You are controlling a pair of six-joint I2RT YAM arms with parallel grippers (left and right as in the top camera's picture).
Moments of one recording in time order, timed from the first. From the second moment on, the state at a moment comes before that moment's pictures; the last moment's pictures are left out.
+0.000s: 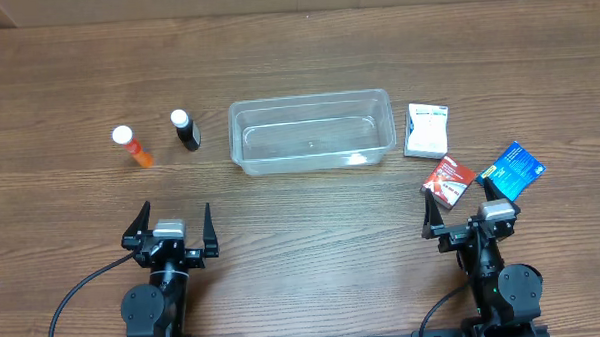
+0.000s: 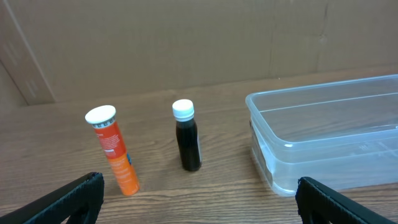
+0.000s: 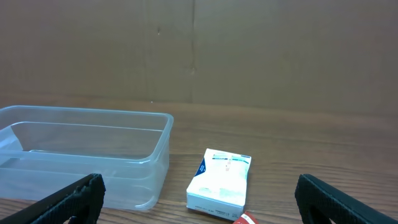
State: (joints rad) left arm -0.02 0.02 0.01 -0.08 0.02 0.09; right arm 0.10 0.01 0.02 -0.03 -0.04 -0.01
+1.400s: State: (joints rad) left arm -0.02 1.34 1.43 -0.89 0.17 -0.07; right arm 0.10 1.22 1.13 -0.73 -0.09 0.17
